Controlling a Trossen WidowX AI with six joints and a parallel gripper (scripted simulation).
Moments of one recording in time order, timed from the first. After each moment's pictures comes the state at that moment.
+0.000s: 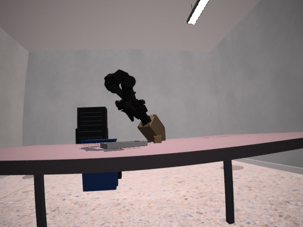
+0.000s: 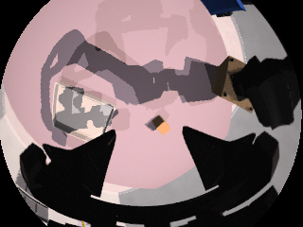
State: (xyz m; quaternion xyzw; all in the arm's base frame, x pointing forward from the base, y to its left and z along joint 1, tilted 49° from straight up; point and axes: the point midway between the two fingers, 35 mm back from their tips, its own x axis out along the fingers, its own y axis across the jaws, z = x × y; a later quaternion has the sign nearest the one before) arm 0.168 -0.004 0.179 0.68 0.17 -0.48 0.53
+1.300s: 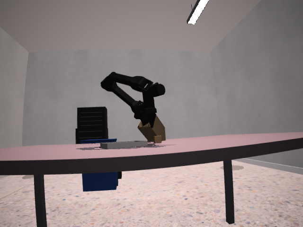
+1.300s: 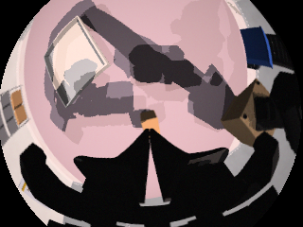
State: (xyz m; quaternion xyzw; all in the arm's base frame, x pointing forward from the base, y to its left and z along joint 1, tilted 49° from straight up) arm 0.198 0.043 0.103 0.50 0.20 -0.45 0.71
